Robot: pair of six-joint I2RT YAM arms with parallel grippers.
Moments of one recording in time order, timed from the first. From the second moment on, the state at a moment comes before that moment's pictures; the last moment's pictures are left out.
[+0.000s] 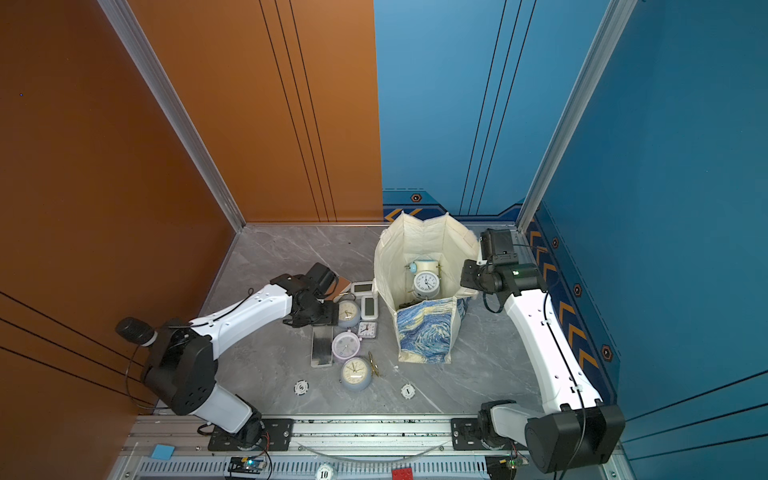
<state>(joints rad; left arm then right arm) -0.52 1.59 1.11 -0.87 -0.09 -0.58 0.13 1.24 1.31 -0.96 0.01 0.31</state>
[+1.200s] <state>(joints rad) -0.51 1.68 1.03 -0.78 -0.09 -0.61 0.13 1.24 1.31 -0.96 0.01 0.31</state>
